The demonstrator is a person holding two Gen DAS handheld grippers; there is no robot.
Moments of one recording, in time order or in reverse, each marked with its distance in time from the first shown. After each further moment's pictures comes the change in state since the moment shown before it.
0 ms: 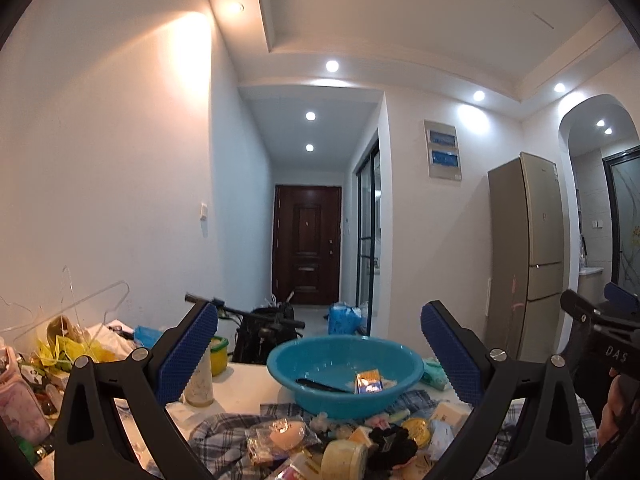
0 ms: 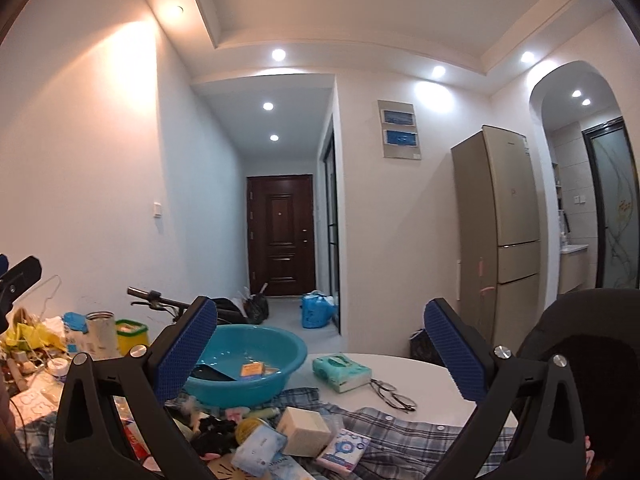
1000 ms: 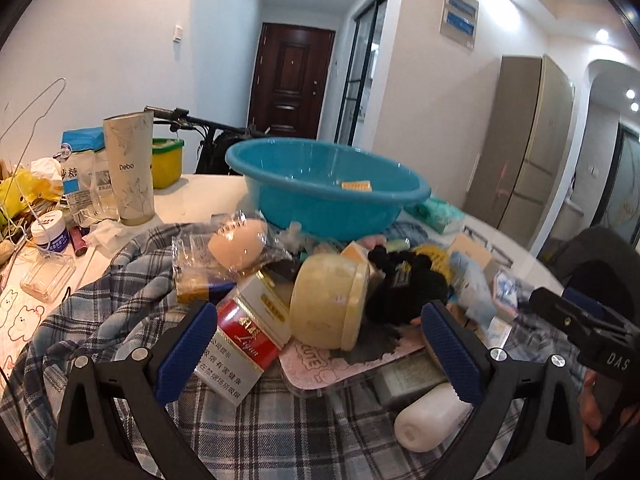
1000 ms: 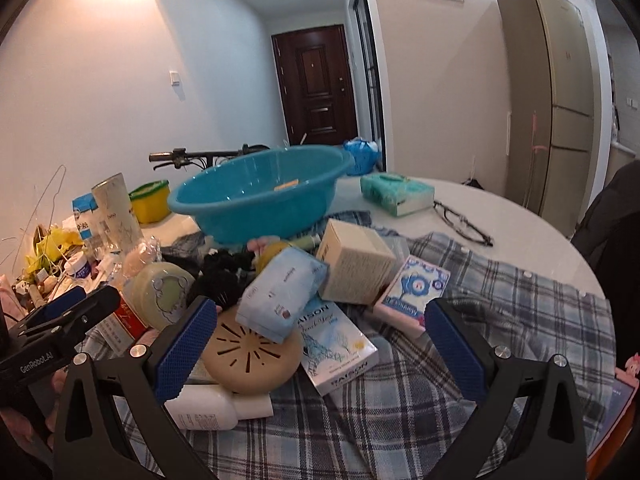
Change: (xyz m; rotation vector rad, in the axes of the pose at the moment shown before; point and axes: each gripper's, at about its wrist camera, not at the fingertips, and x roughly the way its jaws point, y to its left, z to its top) left arm 0.114 -0.003 -0.163 -0.107 0.603 -0.092; right arm 0.090 0.013 -0.147 0.065 0.596 0.177
